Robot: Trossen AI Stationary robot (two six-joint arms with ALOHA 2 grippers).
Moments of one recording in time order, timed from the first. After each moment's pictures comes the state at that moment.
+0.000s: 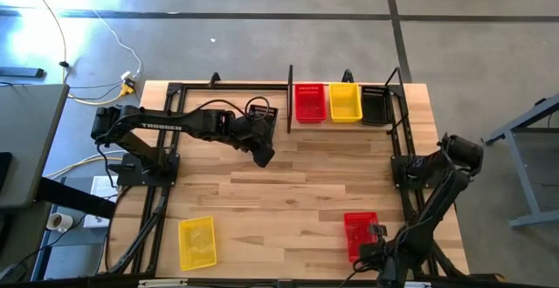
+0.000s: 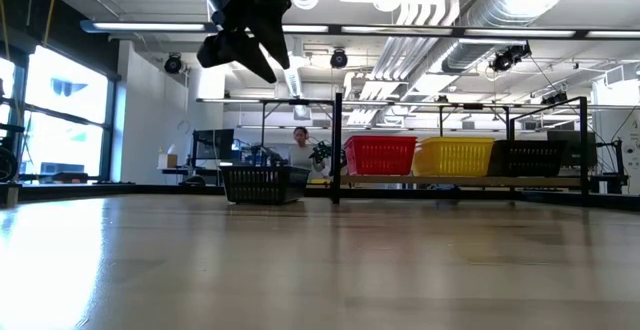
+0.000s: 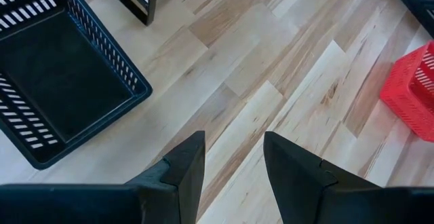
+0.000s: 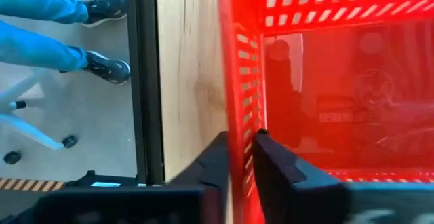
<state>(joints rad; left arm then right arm) 0.17 1.50 1.22 -0.68 -0.09 -0.70 1.08 1.71 1.05 -0.60 0.10 1.08</state>
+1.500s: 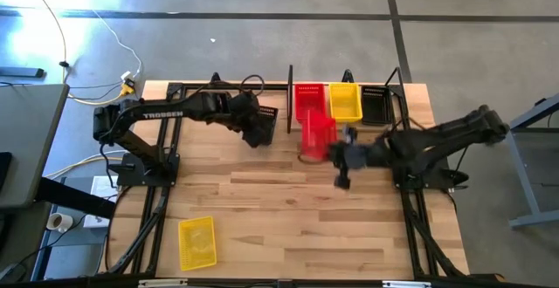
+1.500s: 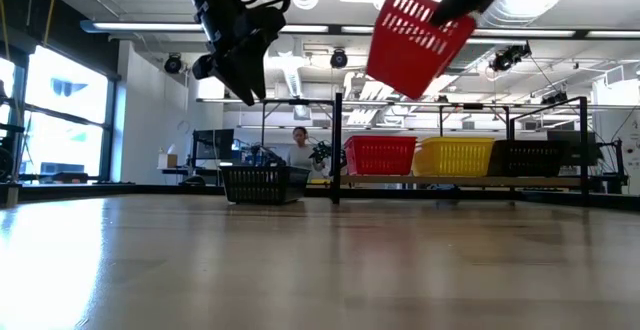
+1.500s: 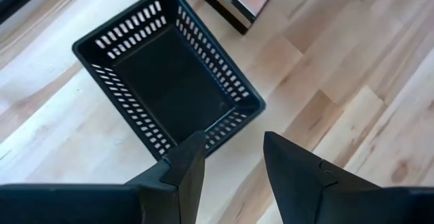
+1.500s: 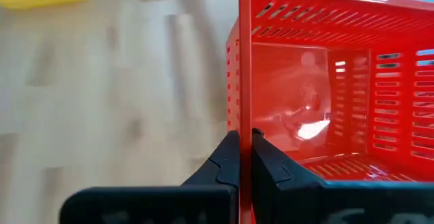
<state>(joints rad) 0.39 1.50 1.22 -0.81 -0.10 -0.46 0.25 1.20 1.05 -0.66 0.41 0.22</state>
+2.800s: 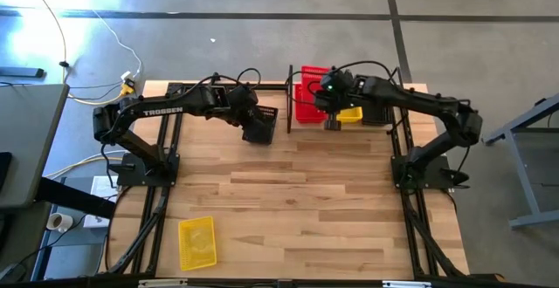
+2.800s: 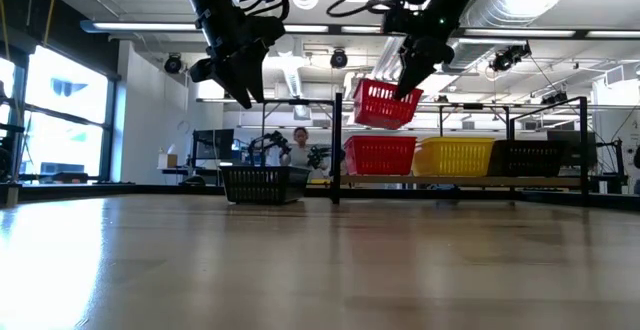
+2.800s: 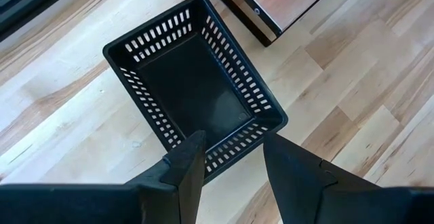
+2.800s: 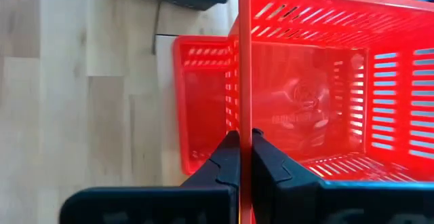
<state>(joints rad) 0.46 1.50 1.22 -0.81 -0.10 -0.47 -0.44 1.49 1.28 -0.76 0.11 -0.50</state>
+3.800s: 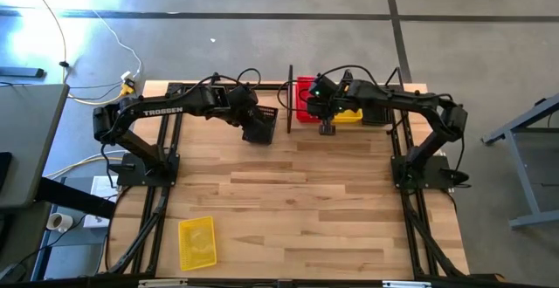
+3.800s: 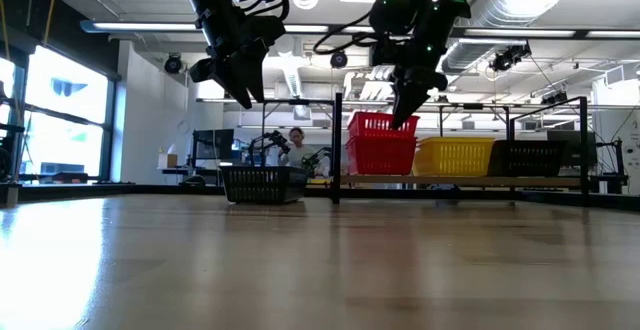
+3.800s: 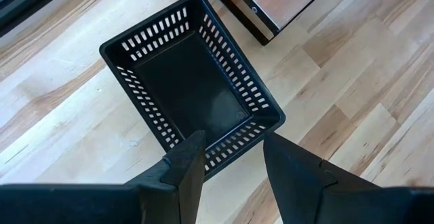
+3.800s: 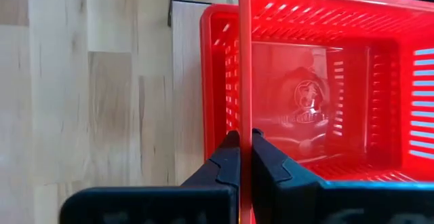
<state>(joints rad) 0.46 1.50 1.22 -0.81 -0.09 -0.47 -0.43 1.63 1.28 -0.76 0.10 -0.51</state>
